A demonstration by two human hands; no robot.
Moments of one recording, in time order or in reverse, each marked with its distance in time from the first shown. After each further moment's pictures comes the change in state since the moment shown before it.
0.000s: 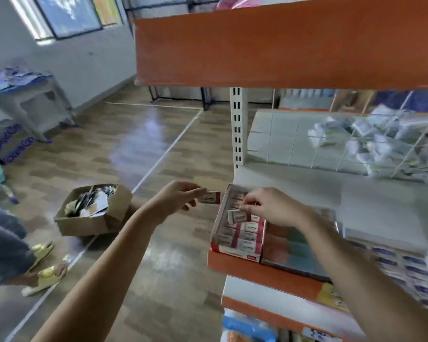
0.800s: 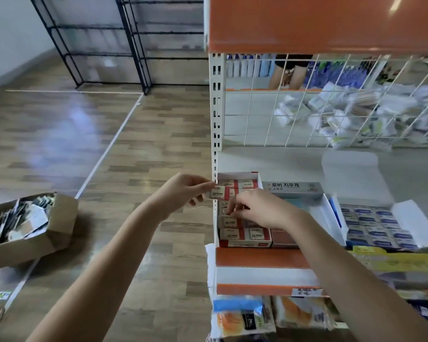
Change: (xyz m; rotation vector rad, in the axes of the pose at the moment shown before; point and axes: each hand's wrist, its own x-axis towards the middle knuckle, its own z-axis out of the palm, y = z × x) left_hand 0.040 -0.019 0.000 -0.061 -0.340 0.165; right_hand 0.006 -0.034 0.037 -0.003 -0.022 0.253
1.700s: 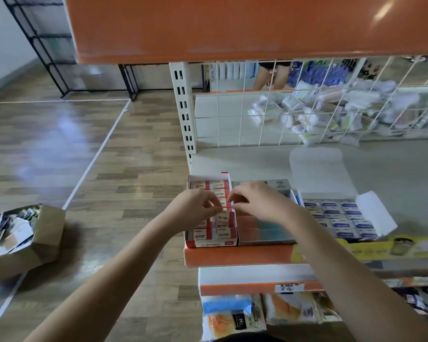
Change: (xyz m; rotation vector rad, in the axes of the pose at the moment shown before) left_hand 0.004 0.041 0.076 0.641 -0.109 0.130; right_hand -0.031 0.052 -0.018 -0.033 0.158 0.009
